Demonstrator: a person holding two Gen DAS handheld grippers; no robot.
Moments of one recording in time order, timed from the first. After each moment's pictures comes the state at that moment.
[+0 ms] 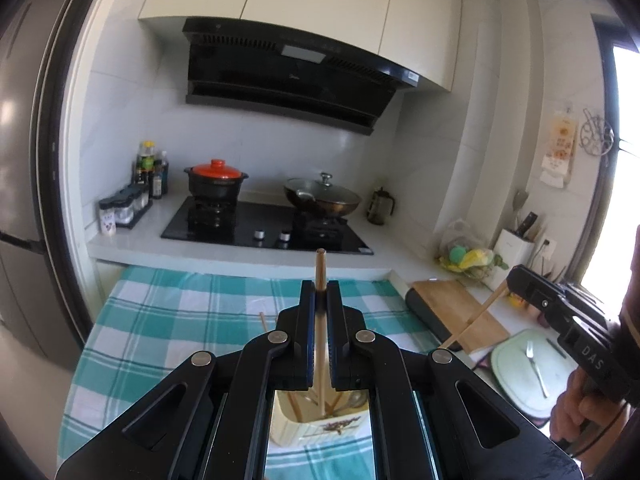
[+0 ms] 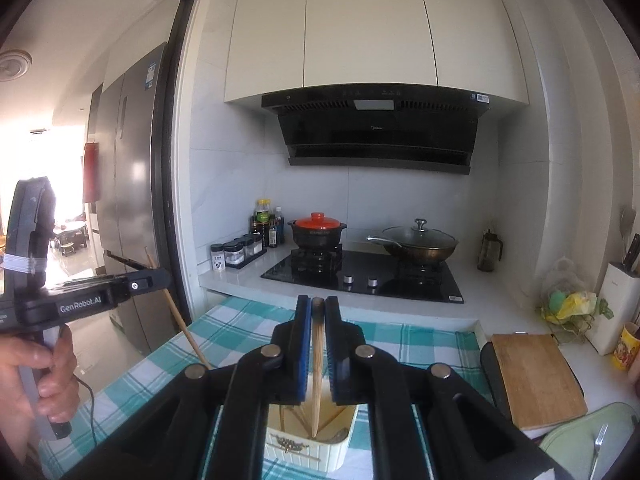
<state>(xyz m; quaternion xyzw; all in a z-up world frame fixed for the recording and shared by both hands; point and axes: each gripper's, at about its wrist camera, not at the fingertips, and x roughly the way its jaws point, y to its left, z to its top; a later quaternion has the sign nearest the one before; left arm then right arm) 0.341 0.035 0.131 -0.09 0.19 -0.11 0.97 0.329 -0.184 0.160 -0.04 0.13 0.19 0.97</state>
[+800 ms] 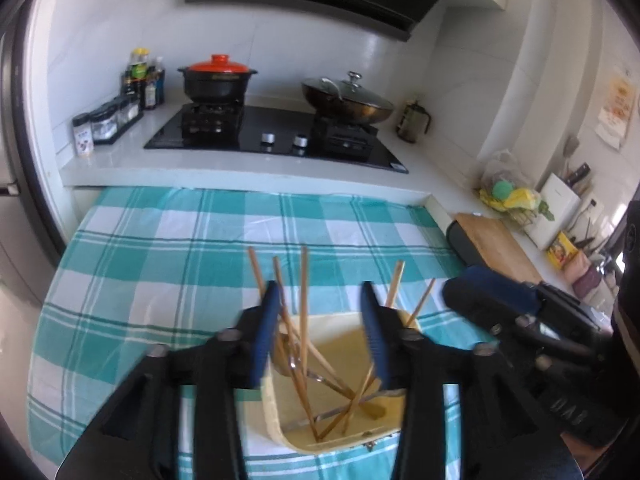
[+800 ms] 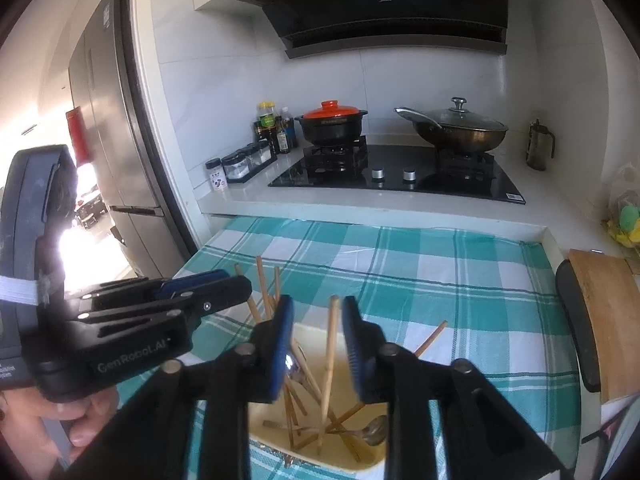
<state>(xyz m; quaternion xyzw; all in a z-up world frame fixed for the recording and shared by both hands) 0.455 0.015 0.039 -0.10 0.34 -0.09 0.93 0.475 -0.158 0.052 0.01 0.31 0.23 0.93</state>
